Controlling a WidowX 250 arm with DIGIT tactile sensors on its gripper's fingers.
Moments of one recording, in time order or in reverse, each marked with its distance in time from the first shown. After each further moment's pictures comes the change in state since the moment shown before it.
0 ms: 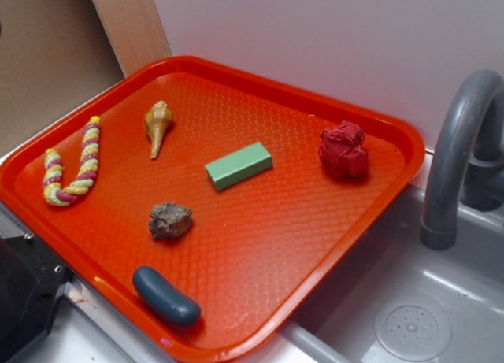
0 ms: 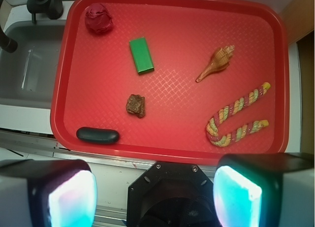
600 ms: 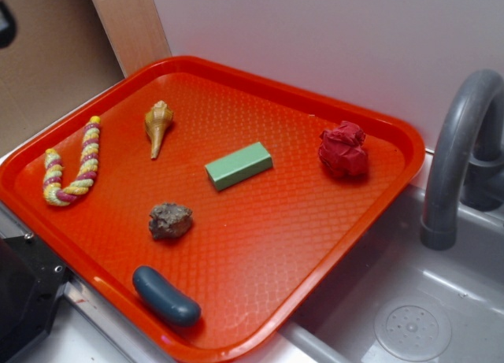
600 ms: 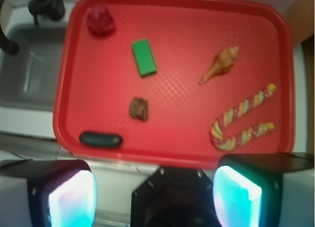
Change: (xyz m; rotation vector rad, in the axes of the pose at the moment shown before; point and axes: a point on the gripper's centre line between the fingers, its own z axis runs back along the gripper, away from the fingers) arm 0.015 0.006 -0.008 -0.014 -0.016 0.067
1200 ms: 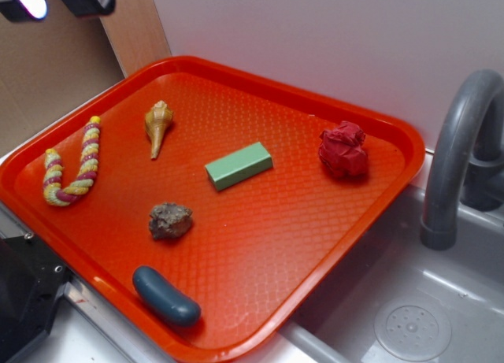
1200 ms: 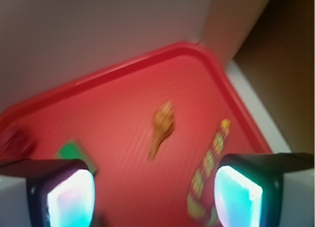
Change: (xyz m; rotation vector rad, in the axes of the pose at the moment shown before) arm 0.066 0.082 -0.048 0.155 -0.257 0.482
